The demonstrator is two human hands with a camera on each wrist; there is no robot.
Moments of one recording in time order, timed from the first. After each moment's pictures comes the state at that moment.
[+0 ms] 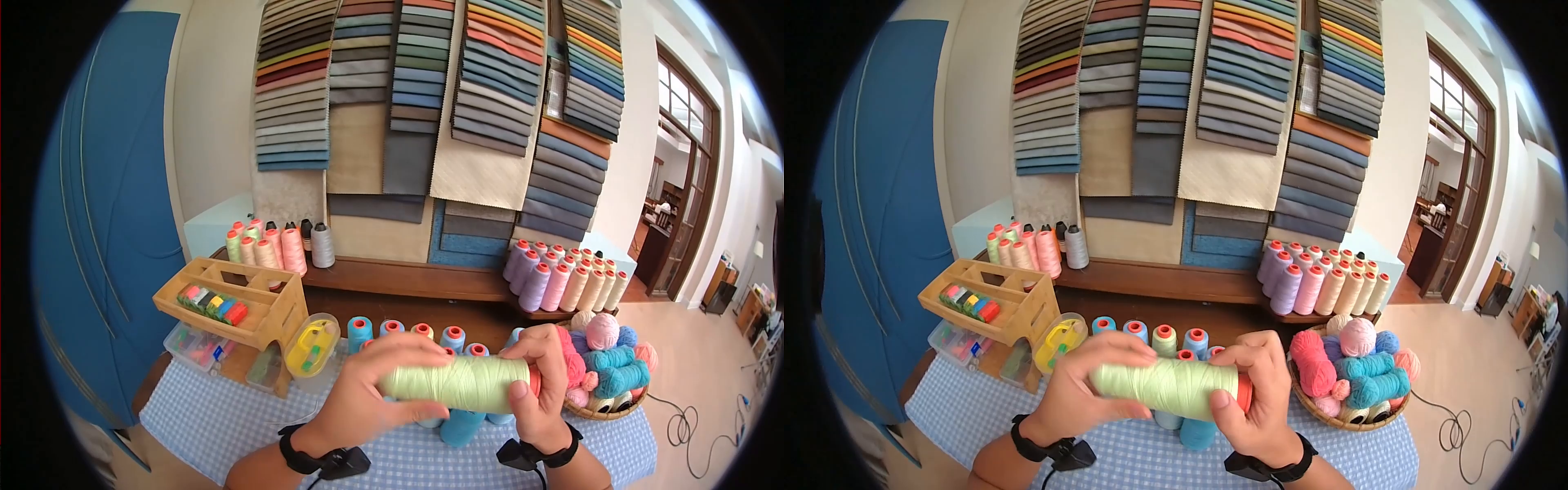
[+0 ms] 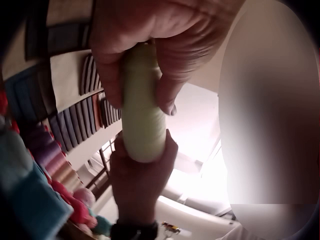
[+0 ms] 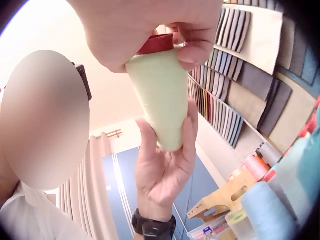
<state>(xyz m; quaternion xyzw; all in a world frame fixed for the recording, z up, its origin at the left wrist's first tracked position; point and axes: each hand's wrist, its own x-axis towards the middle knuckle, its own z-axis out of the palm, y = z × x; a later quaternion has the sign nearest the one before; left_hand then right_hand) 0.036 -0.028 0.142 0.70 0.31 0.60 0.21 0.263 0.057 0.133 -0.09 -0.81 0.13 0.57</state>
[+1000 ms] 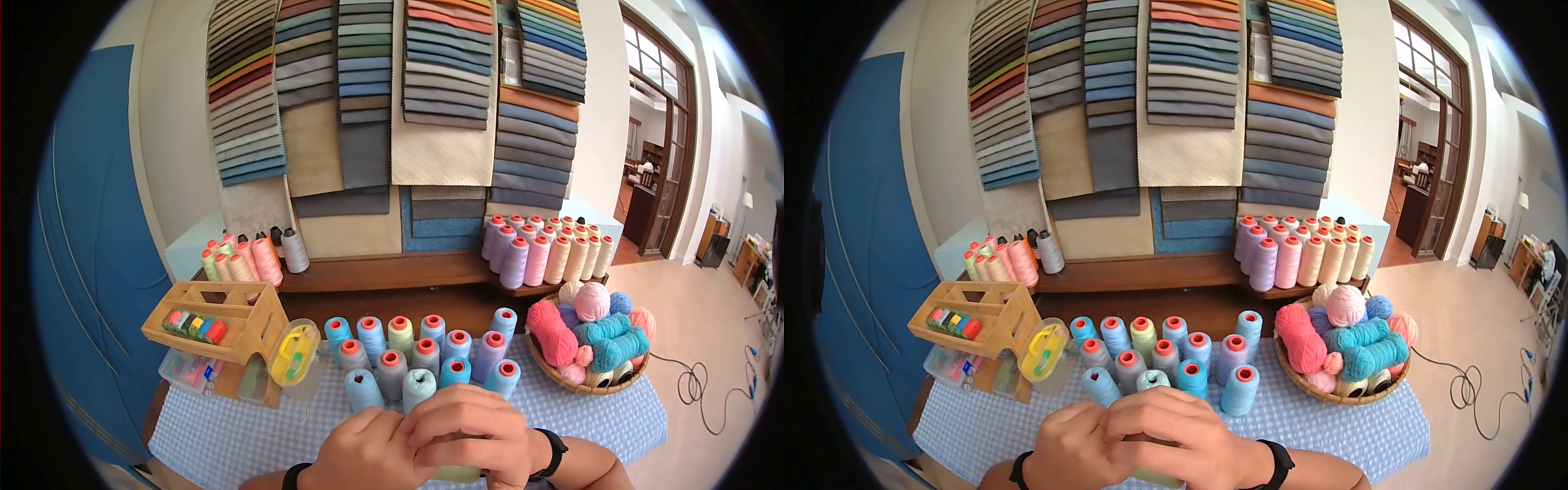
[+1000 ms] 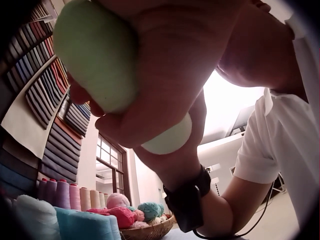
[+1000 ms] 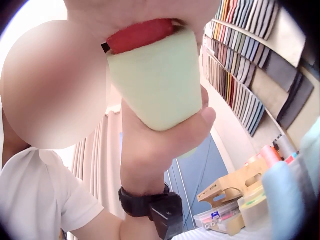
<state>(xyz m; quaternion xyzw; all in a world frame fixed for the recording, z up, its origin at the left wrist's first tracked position) 0.084 -0.069 0.136 0.80 0.39 0.32 -0.32 0.246 0.021 0.143 0.17 -0.82 0.18 0.51</state>
